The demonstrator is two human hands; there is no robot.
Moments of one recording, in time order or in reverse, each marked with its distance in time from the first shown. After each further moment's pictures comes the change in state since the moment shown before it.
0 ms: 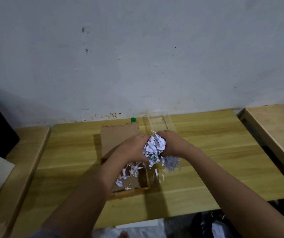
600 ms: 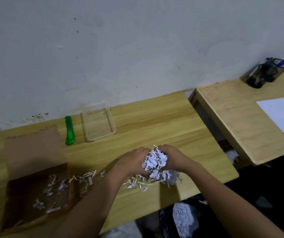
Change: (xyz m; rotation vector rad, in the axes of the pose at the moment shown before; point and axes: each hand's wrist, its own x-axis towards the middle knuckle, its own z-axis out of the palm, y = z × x) left_hand 0.149 0.137 0.167 -0.065 -0.253 0.146; right_hand -0.096 0.248 0.002 0.162 -0.019 0.160
